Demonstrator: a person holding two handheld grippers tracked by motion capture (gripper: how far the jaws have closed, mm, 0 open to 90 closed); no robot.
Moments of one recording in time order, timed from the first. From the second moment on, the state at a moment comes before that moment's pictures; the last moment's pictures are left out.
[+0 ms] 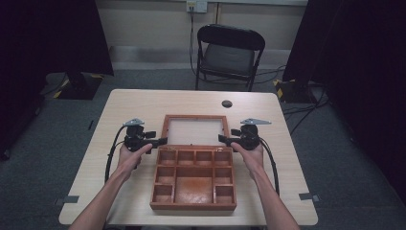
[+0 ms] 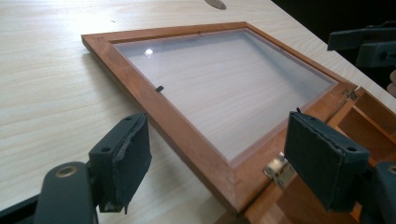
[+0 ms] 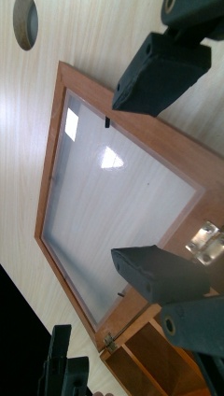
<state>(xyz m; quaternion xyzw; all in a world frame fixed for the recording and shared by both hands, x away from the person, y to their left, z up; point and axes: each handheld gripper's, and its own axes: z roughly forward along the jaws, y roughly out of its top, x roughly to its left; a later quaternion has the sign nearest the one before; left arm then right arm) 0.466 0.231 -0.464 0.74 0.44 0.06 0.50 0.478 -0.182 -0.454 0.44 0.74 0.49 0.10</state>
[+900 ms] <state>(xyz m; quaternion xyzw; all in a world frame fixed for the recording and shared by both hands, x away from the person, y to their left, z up) 0.400 0.286 -0.458 0.77 0.42 0.13 0.46 0.398 -0.246 -0.443 0.47 0.75 0.45 0.12</state>
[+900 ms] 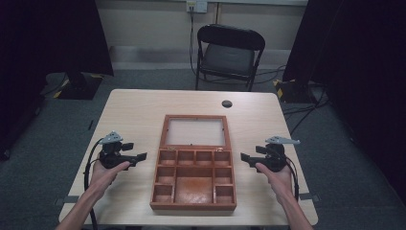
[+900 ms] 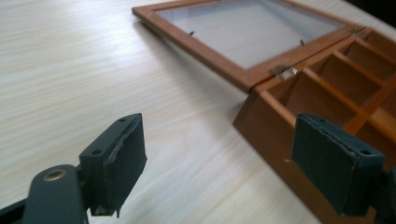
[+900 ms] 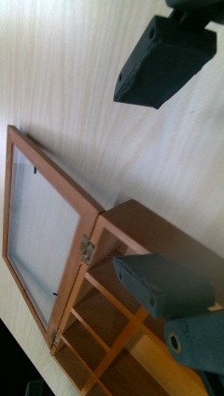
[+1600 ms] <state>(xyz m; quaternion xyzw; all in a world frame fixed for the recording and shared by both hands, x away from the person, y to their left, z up) 0.362 0.298 -0.483 0.81 0.42 0.17 0.37 0.353 -0.273 -0.481 0.51 0.78 0.35 0.14</state>
